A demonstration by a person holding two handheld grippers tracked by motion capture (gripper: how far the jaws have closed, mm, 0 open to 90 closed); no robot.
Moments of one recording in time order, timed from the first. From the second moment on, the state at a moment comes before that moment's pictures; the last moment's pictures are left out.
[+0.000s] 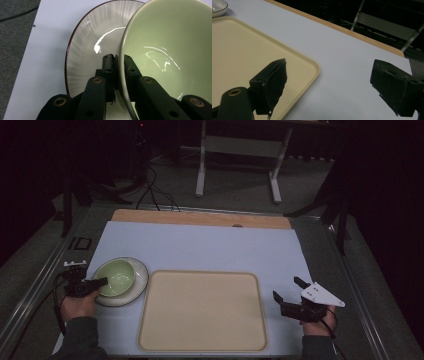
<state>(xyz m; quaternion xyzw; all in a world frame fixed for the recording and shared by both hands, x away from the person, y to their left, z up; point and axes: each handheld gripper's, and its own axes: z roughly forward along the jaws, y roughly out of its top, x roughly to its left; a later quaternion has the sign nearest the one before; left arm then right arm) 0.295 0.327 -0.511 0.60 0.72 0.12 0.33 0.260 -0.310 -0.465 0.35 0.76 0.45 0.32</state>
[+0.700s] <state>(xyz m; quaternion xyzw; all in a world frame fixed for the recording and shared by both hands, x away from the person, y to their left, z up) 0.290 0.332 -0.510 0.58 0.72 0.10 0.37 0.260 -0.311 -0.464 0.35 0.75 0.45 0.32</state>
